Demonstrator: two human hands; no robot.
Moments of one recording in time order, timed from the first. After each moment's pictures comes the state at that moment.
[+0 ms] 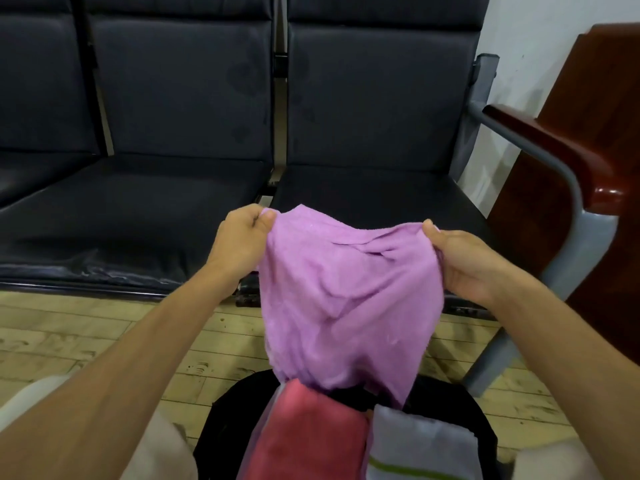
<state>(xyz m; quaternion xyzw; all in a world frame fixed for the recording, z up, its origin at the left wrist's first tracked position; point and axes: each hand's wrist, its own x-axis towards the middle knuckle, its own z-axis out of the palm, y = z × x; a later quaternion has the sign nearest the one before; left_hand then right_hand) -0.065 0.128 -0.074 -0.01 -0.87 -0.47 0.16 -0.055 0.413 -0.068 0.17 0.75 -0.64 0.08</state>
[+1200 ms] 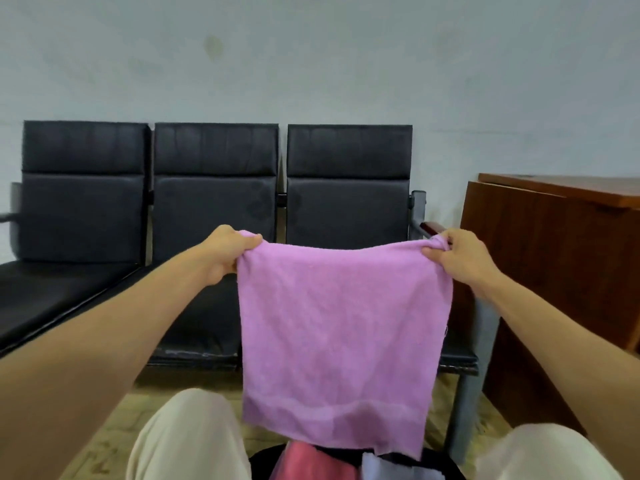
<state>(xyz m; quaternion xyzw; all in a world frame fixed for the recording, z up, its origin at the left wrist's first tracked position) 0.022 0.080 0.114 0.01 -0.81 -0.59 0.04 0.061 0.429 0.104 0.06 0.89 -0.38 -0.25</state>
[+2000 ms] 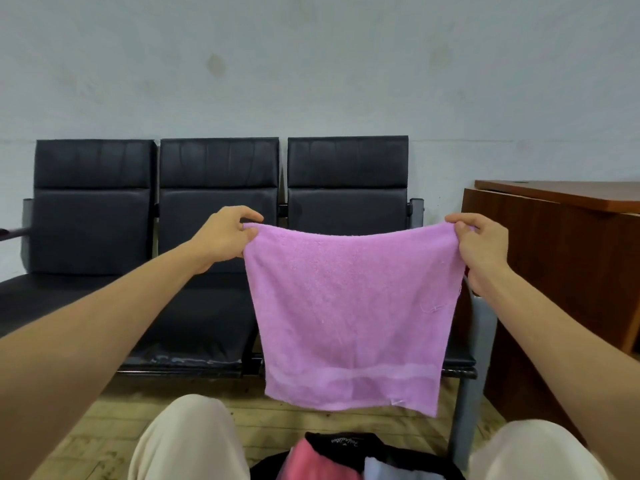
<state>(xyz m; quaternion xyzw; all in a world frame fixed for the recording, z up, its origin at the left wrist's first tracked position) 0.050 0.079 0.152 -0.12 -0.90 -0.38 0.19 0.077 0.433 0.127 0.10 0.71 -0.58 -0.39</state>
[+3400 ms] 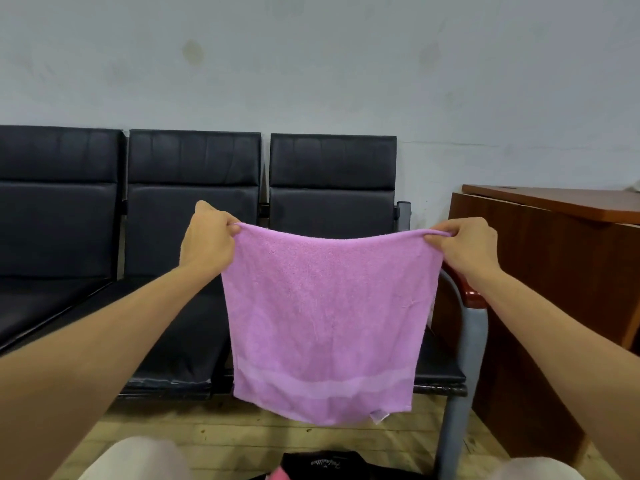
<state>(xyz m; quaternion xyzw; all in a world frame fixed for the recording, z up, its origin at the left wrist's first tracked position) -0.017 0.103 0.125 -0.04 -0.89 -0.26 0.37 0.034 0.454 0.133 0.08 0.85 -0.35 -0.38</state>
